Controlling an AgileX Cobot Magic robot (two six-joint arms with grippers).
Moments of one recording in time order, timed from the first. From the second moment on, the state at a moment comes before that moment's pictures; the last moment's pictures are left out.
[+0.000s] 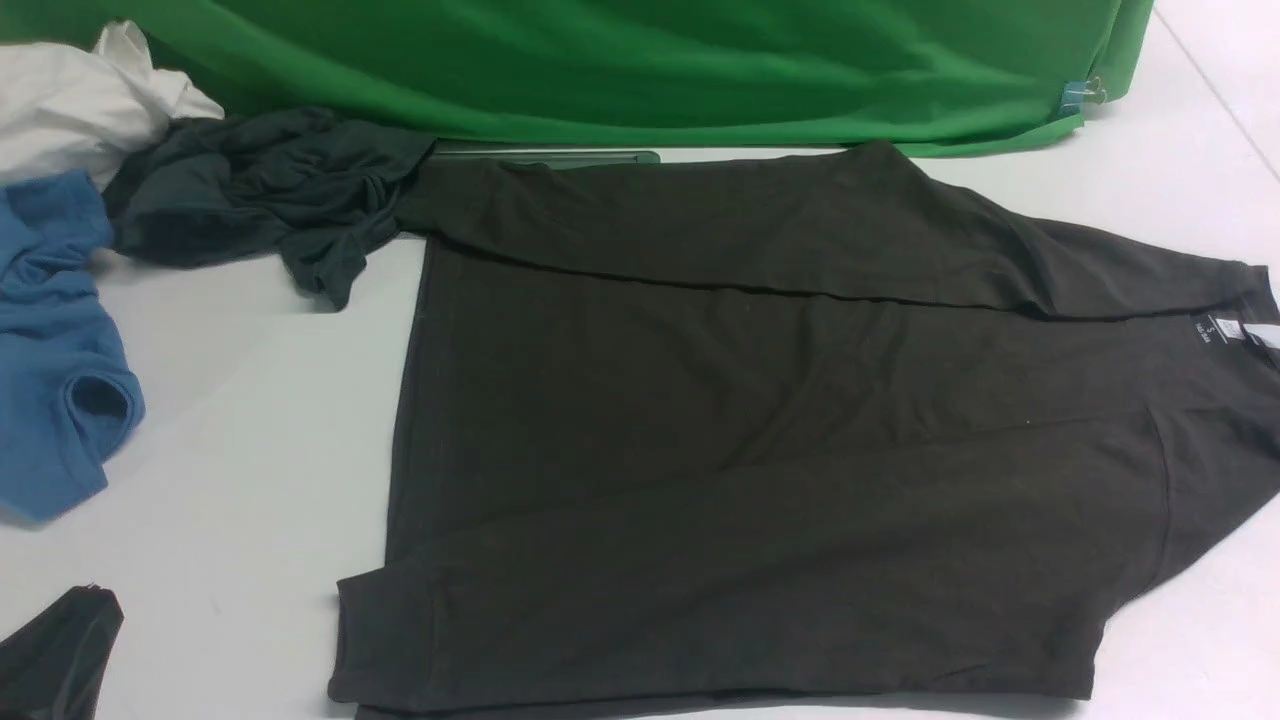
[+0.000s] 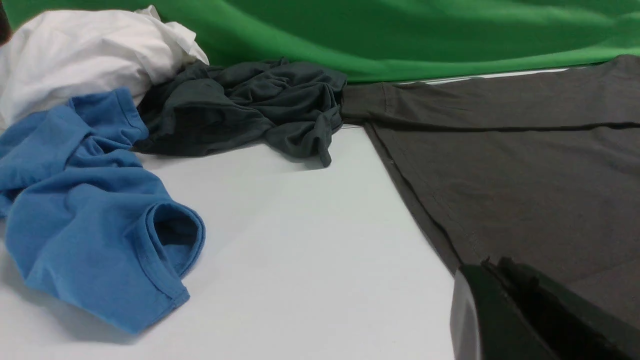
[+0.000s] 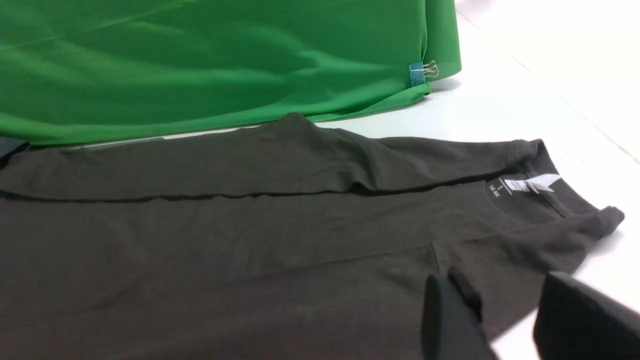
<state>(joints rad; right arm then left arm) 0.00 0.00 0.01 0.08 0.25 0.07 0.01 0.00 0.01 -0.23 0.25 0.32</state>
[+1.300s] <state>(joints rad) 0.00 0.00 0.01 0.08 0.25 0.07 0.00 0.00 -0.03 -0.62 -0.11 0.07</state>
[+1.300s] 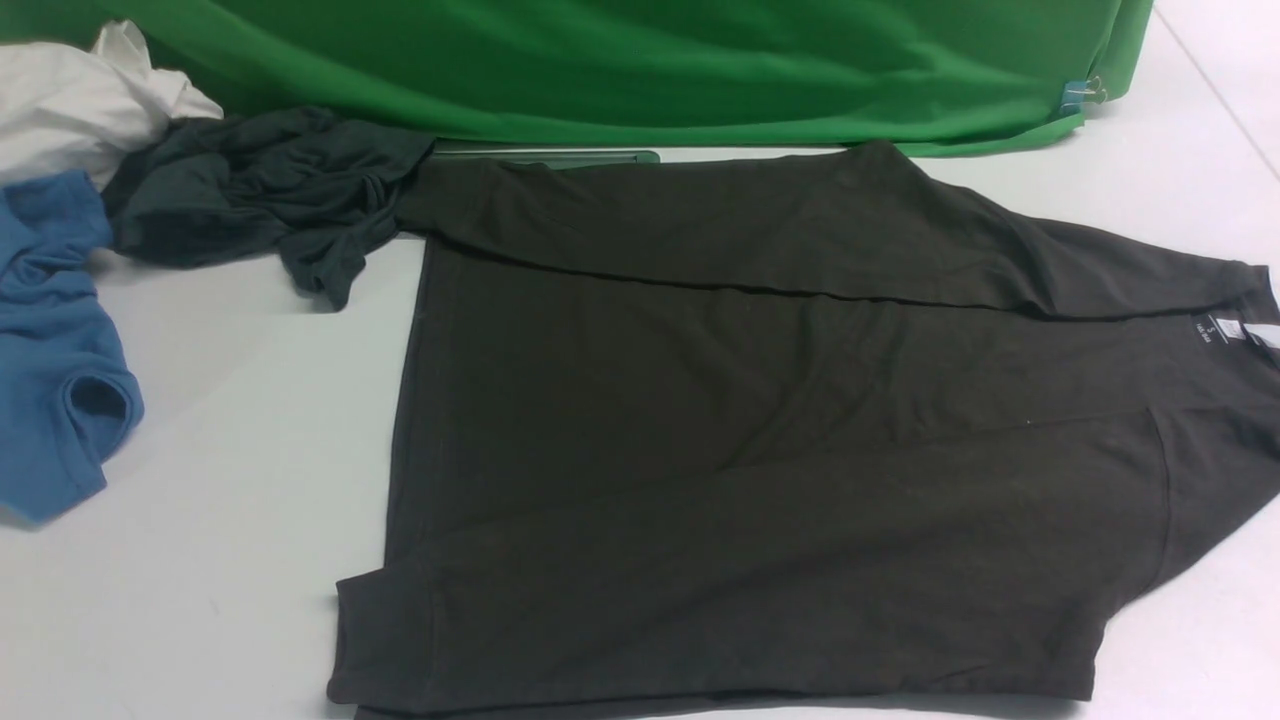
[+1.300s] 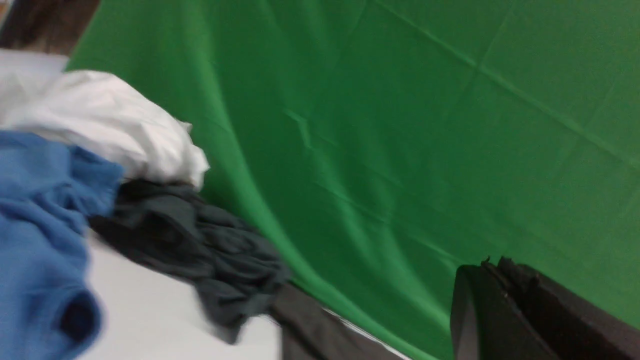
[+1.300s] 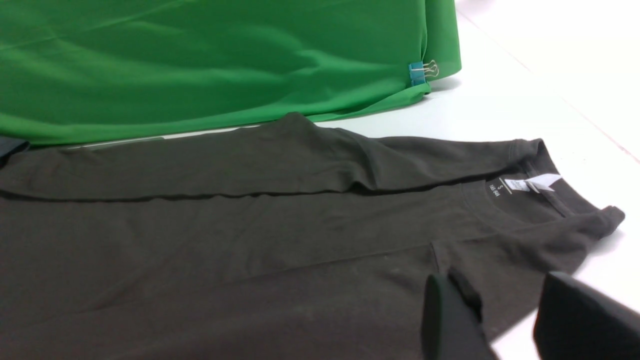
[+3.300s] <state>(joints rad) 0.53 0.51 -0.69 0.15 0.86 -0.02 -0.41 1.20 -0.87 -0.39 0.93 0.60</state>
